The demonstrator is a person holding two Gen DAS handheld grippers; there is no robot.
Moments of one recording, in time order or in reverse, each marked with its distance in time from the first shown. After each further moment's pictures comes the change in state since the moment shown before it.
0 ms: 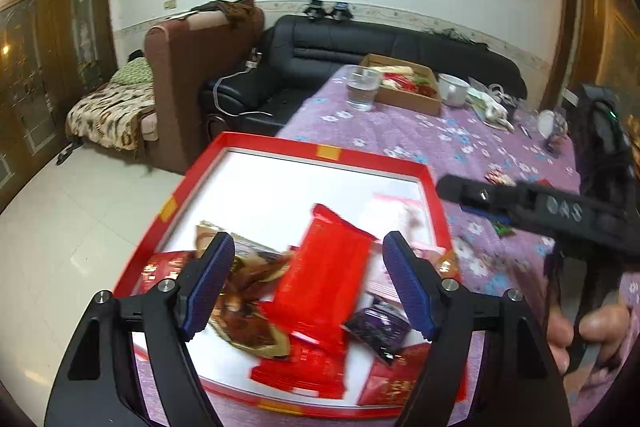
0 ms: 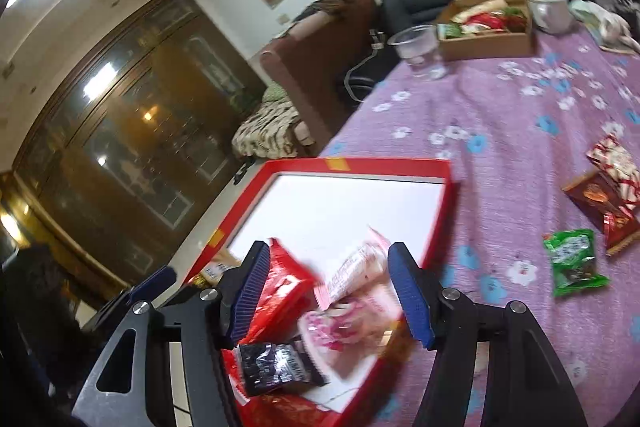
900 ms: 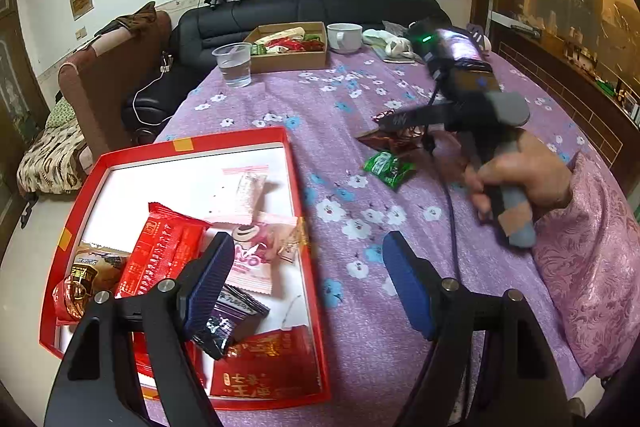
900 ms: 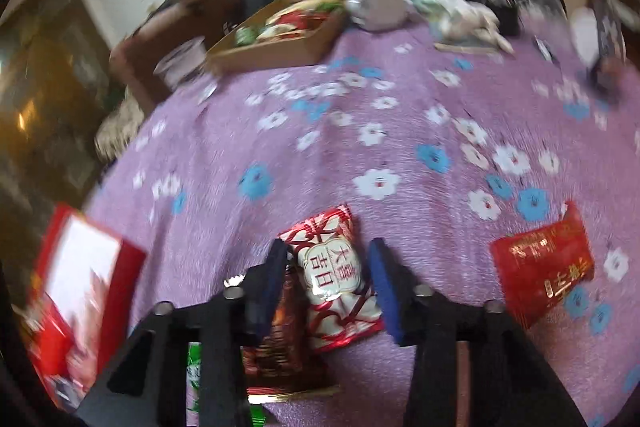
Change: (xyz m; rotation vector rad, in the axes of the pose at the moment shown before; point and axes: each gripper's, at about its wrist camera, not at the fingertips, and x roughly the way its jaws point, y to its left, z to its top) left arm -0.005 -0.109 -0.011 0.267 0.100 -0.154; right arm 0.004 -0.135 0.058 -0.096 0.081 -0.567
